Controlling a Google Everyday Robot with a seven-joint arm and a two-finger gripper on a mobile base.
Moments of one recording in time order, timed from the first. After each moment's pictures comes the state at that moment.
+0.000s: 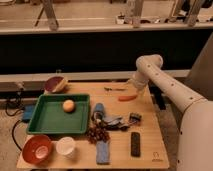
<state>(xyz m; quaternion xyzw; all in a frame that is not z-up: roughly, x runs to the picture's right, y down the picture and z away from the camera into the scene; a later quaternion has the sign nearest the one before) 0.182 0.022 0.896 -0.24 -0.17 -0.27 0.92</state>
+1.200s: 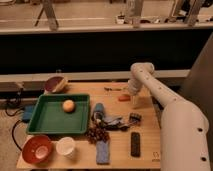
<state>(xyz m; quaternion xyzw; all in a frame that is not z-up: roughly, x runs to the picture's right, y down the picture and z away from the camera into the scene) 0.168 0.063 0.964 -0.29 -0.18 -0.19 0.92</state>
